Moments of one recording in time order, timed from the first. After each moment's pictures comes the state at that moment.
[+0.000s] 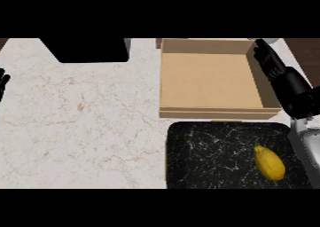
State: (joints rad) left arm -0.05 0.62 0.02 -1.66 0.23 0.16 -0.13; right arm -0.39 -0.42 0.08 -1.48 -0.13 0.04 0.05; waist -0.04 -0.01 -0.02
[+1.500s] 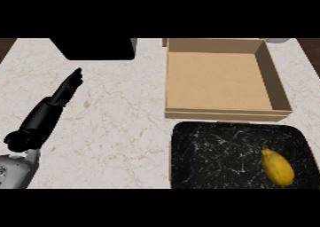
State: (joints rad) left arm -0.20 0.50 -0.23 -1.55 0.14 0.02 -0.10; right arm -0.01 -0.86 -0.24 -1.23 -0.12 0.58 -0.68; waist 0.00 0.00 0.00
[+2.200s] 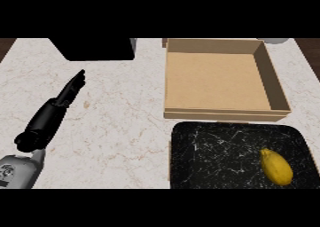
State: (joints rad) left arm -0.20 0.46 -0.22 -1.52 0.08 0.01 -0.12; right arm 0.14 -1.01 -0.09 -1.45 0.05 0.48 -0.73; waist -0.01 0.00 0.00
